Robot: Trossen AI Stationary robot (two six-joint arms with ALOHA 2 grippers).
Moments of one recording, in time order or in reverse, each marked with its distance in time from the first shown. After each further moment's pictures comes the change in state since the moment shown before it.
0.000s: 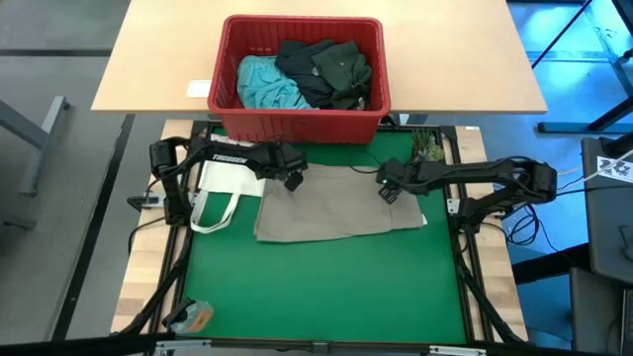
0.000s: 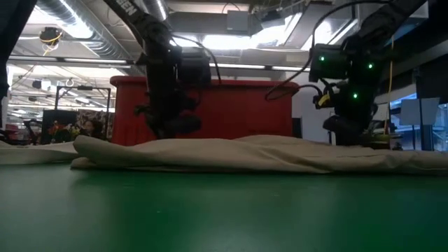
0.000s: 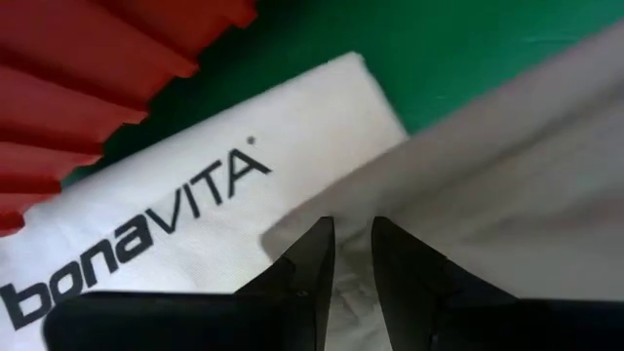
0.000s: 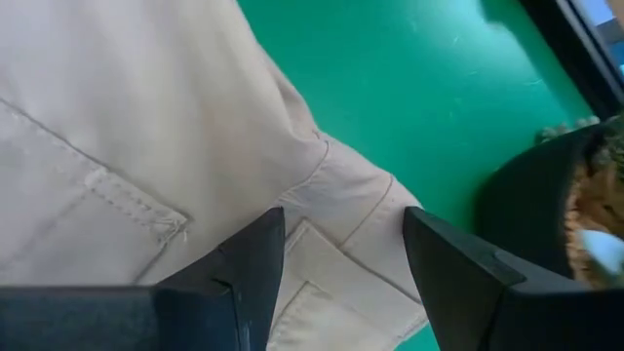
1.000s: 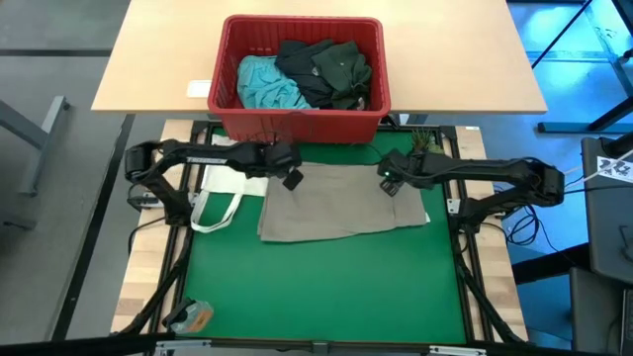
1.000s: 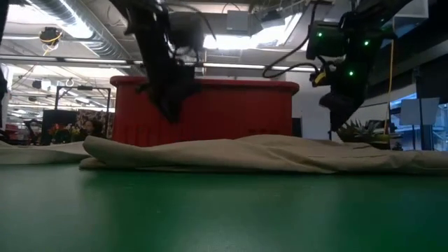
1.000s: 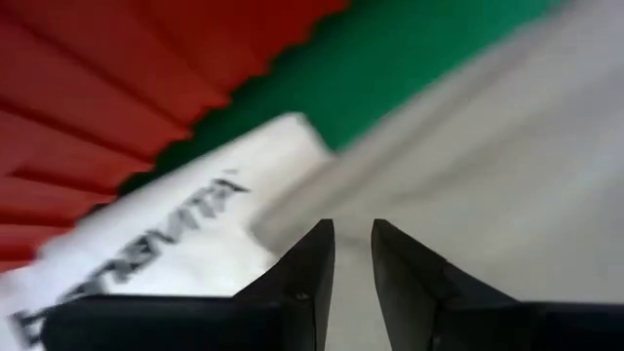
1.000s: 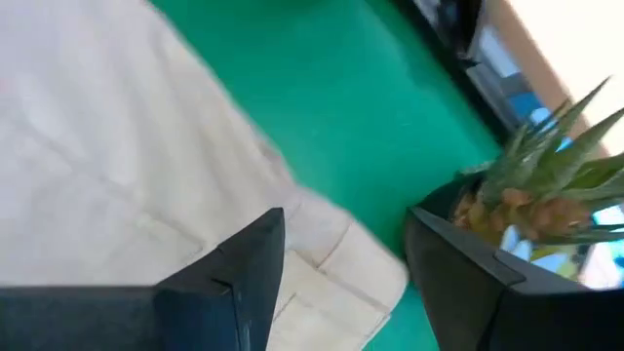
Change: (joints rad) left arm -0.080 -0.218 -0.002 -0.010 0.067 0.048; right arm 0.007 -0.090 0.138 -0.173 0.024 -0.049
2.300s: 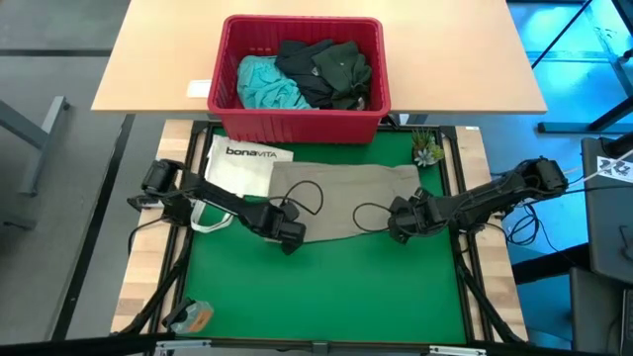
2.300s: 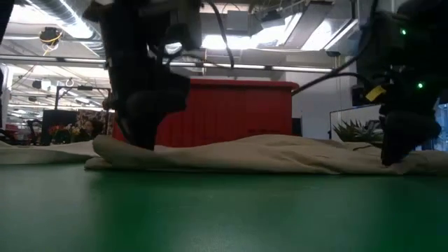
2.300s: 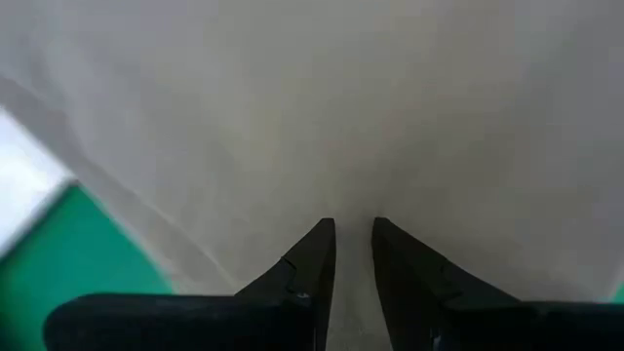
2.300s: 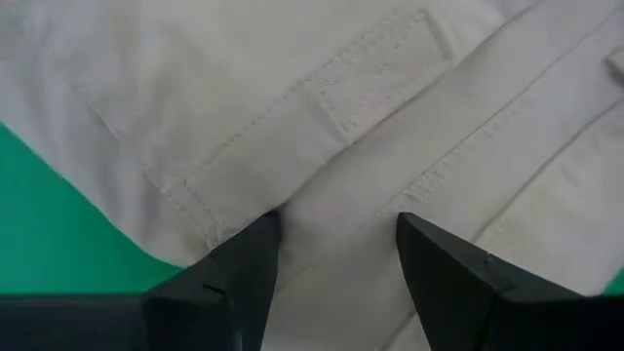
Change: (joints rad) left arm -0.473 0.228 0.001 -0.094 0.125 -0.396; right arm 0.523 -0.008 -0.264 0.058 -0.121 0.399
